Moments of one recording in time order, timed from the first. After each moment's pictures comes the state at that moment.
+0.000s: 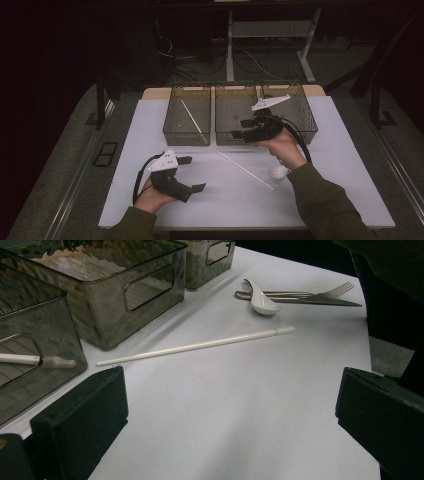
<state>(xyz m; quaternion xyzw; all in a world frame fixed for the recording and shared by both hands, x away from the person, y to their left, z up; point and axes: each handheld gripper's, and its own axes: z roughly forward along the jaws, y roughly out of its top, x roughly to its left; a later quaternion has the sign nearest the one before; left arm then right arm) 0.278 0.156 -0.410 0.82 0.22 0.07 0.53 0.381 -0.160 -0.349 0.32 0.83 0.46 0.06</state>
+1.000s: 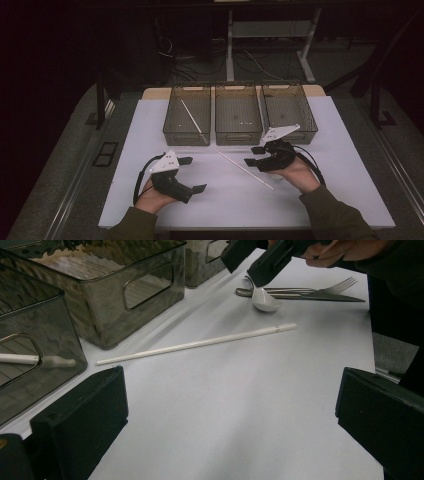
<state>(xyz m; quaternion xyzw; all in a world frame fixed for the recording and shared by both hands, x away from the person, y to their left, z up) 0.276 0.154 -0.411 0.82 0.22 0.08 0.52 0.327 -0.185 -0.391 0.30 0.86 0.41 0.07</state>
